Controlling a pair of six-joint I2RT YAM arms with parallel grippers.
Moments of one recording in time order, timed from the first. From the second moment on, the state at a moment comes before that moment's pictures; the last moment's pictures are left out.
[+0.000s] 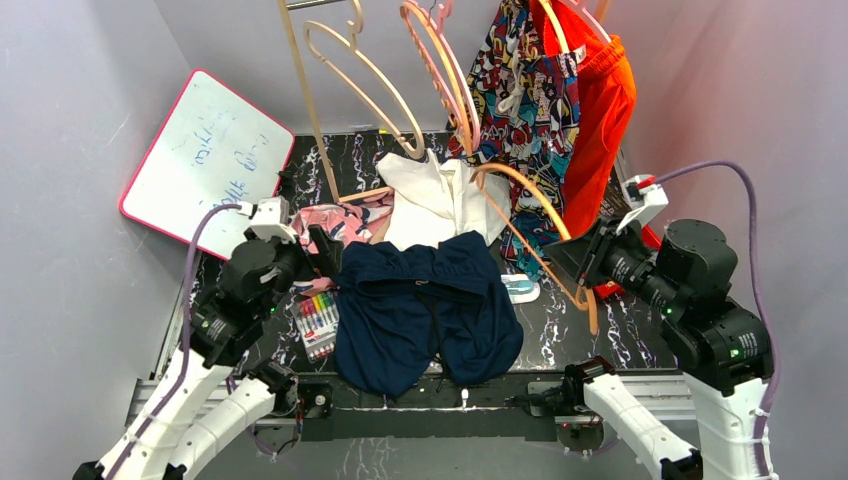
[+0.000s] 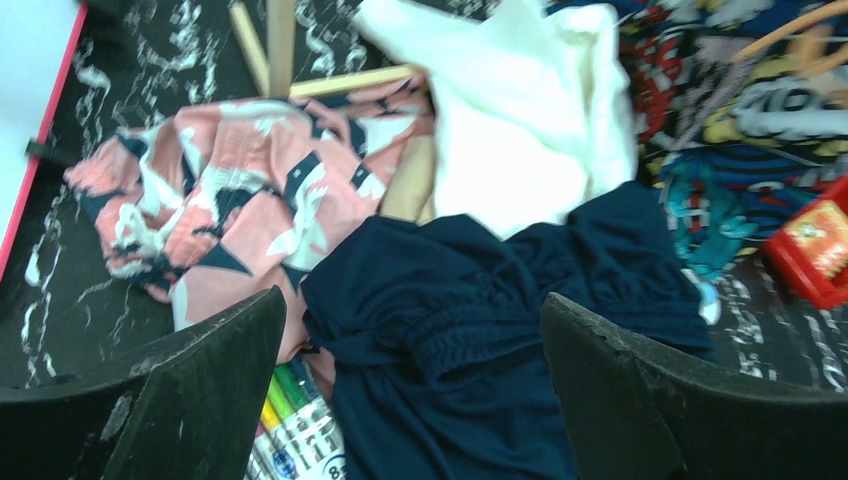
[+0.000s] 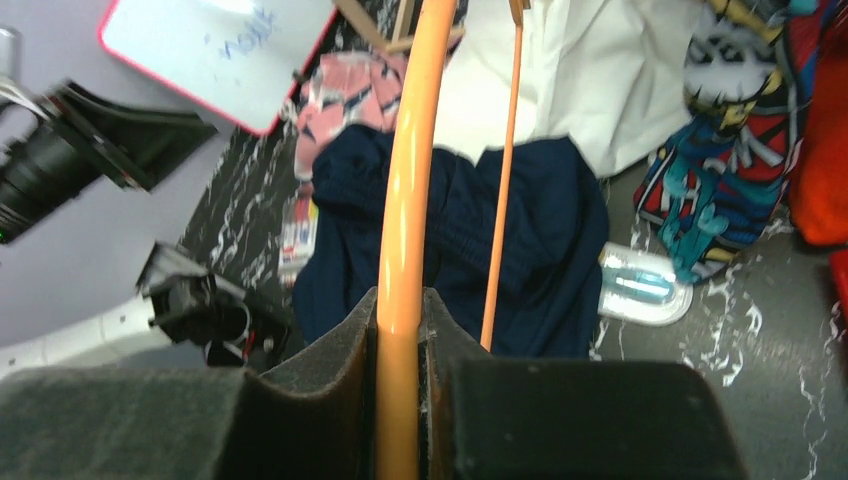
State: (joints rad) left arm -0.54 0.62 0.82 -0.56 -0.29 -0.39; right arm 0.34 0.69 1.39 -1.00 -0.28 0.42
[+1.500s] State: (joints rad) left arm -0.54 0.58 1.08 -0.43 0.62 -0.09; right arm 0.44 0.52 0.88 -0.48 -1.08 0.25
